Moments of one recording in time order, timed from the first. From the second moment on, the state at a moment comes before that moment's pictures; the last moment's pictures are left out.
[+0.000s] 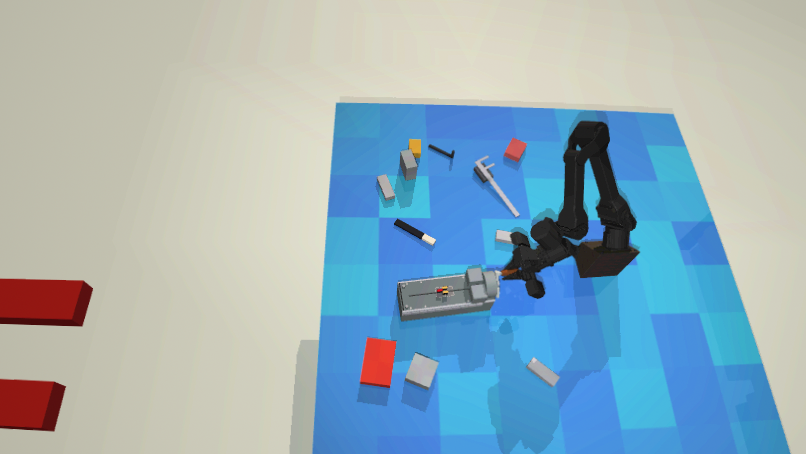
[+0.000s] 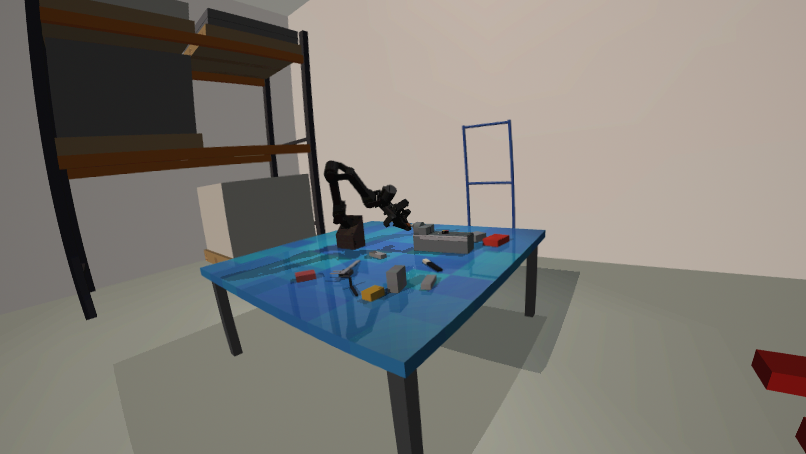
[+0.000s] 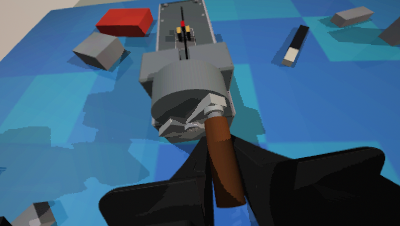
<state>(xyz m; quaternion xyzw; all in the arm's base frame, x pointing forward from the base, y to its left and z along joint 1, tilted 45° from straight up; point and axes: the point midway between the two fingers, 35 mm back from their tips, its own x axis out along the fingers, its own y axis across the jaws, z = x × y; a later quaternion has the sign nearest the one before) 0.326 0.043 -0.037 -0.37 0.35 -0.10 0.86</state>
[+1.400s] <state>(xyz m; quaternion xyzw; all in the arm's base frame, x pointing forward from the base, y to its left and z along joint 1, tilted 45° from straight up) 0.328 0.017 -0.046 -0.37 0.35 -0.11 0.86</state>
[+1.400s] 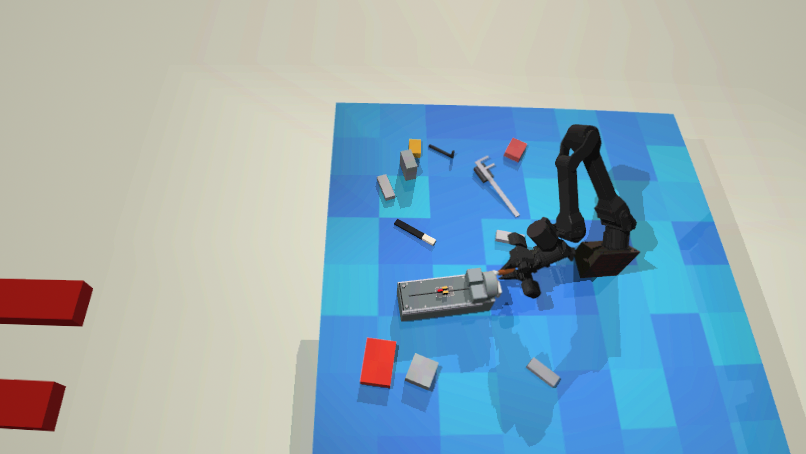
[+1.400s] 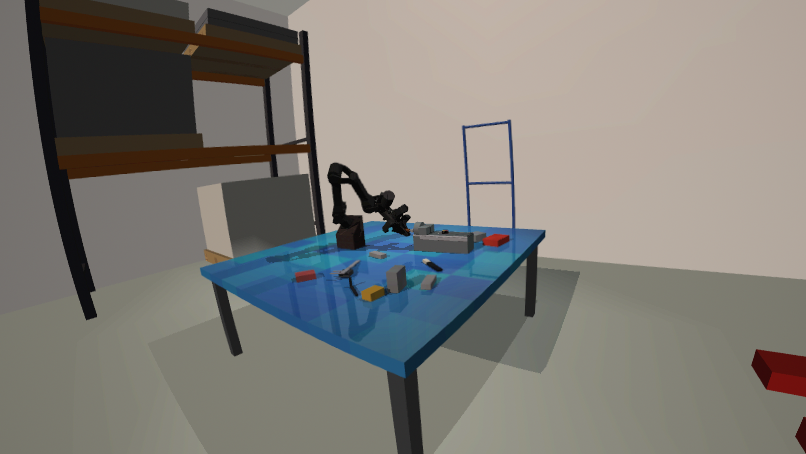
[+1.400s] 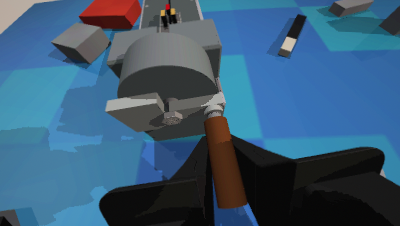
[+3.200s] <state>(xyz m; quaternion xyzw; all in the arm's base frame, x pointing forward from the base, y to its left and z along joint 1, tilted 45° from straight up) 0.327 0.016 -0.089 -0.36 0.35 -0.12 0.85</state>
